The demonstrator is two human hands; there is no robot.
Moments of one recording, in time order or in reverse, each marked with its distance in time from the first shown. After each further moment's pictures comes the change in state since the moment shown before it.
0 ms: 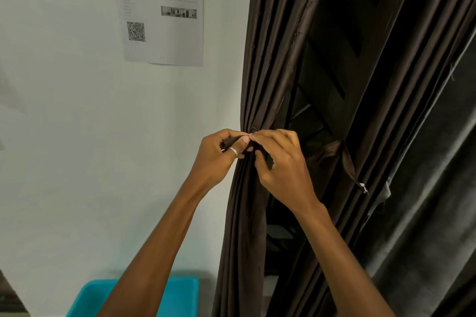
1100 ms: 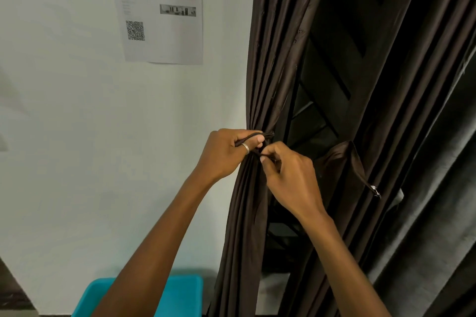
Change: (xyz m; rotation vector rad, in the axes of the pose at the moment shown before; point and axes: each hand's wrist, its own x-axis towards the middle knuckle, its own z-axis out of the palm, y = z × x) left_hand 0.017 -0.001 0.004 0.382 -0.110 0.074; right_hand -0.010 -0.012 -0.015 0.115 -0.185 0.427
